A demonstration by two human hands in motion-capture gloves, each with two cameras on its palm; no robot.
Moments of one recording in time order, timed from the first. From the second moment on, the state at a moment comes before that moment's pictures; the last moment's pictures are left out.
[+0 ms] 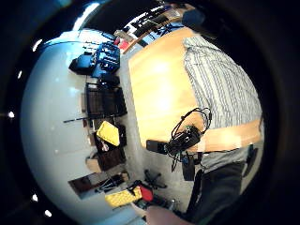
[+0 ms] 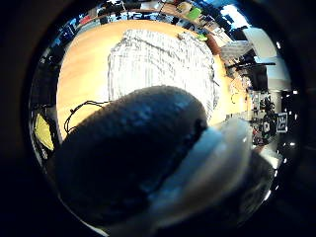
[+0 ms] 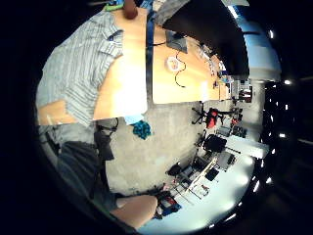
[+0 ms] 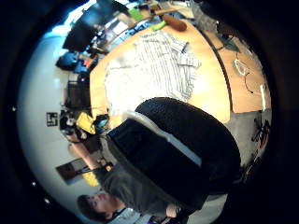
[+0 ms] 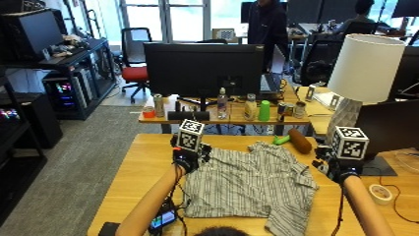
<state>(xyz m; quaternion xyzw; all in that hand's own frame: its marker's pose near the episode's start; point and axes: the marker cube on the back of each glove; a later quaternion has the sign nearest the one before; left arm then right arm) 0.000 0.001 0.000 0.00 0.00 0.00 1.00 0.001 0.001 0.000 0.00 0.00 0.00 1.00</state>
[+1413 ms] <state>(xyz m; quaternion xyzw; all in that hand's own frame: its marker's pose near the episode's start) 0.060 0.006 0.125 -0.16 0.01 0.14 0.98 -0.041 -0.007 0.085 -0.13 0.02 -0.11 0.98</state>
